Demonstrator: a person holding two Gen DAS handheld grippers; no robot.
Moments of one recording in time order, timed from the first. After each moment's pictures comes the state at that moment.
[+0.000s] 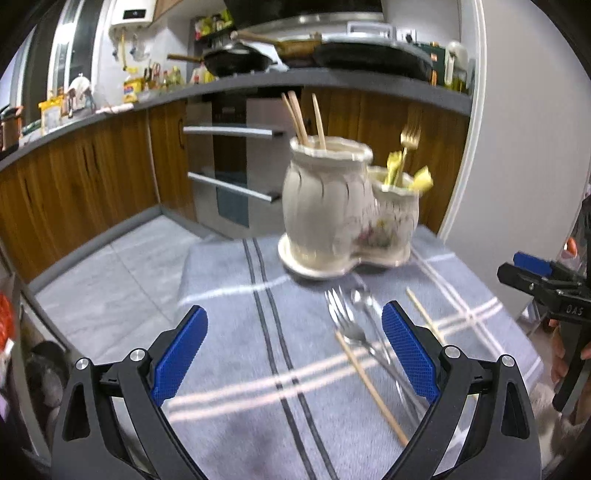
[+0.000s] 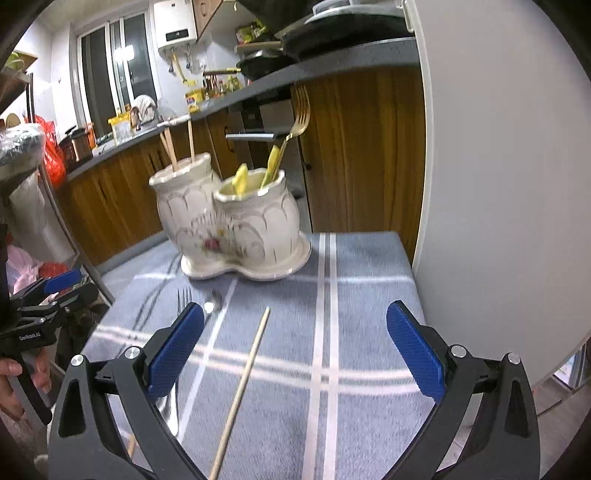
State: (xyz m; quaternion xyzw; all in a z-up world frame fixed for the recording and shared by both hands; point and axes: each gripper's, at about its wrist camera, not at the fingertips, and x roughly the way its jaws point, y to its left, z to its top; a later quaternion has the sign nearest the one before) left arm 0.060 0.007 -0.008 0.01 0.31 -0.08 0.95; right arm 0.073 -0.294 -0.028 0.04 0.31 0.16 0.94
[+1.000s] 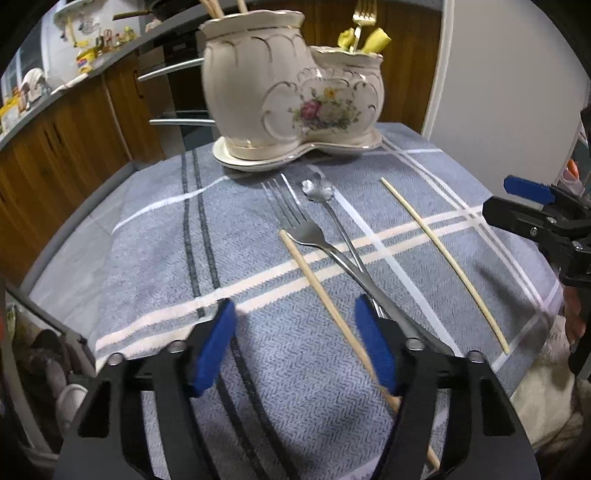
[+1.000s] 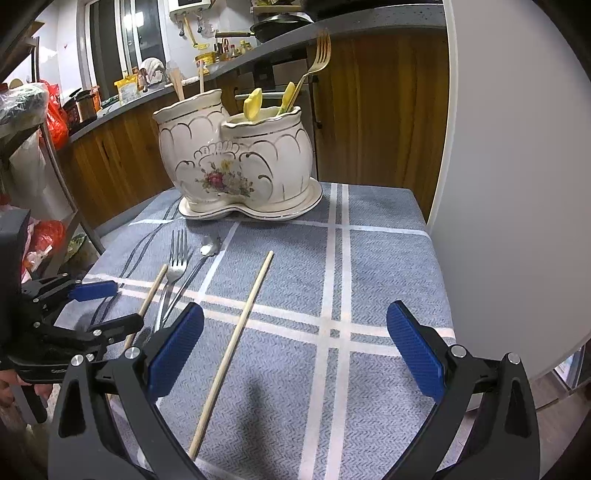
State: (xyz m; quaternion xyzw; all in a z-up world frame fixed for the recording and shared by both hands) left arm 0.066 -0.044 -0.071 0.07 0.43 -0.12 0.89; right arm 0.073 -0.282 -0.060 0.00 0.35 0.17 0.92
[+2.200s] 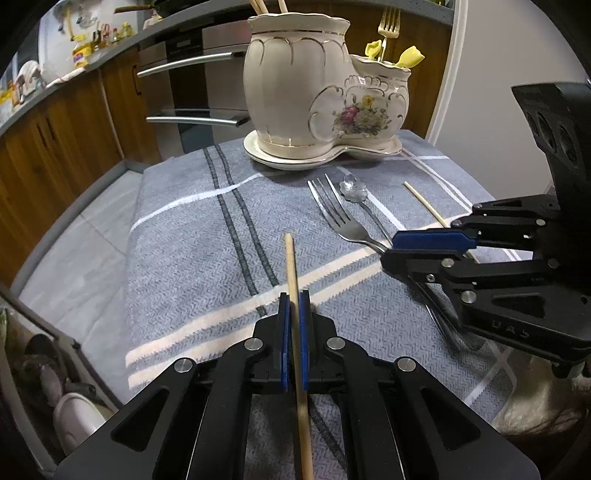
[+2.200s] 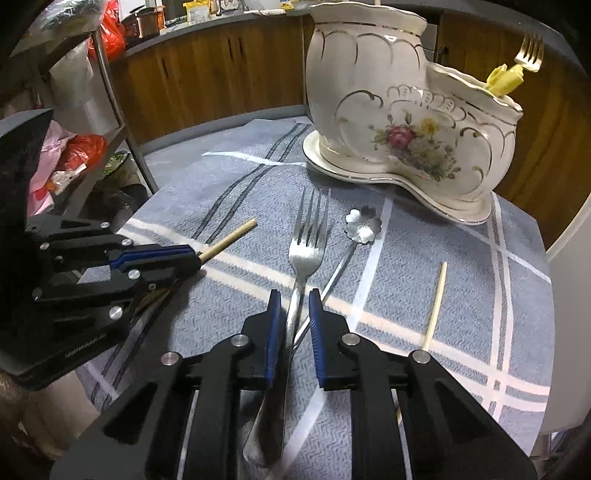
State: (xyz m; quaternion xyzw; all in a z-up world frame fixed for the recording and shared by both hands) left arm 0.075 0.006 -0.067 0.05 0.42 -0.15 0.89; right arm 0.091 -0.144 -0.080 -0.12 0.43 0.27 0.85
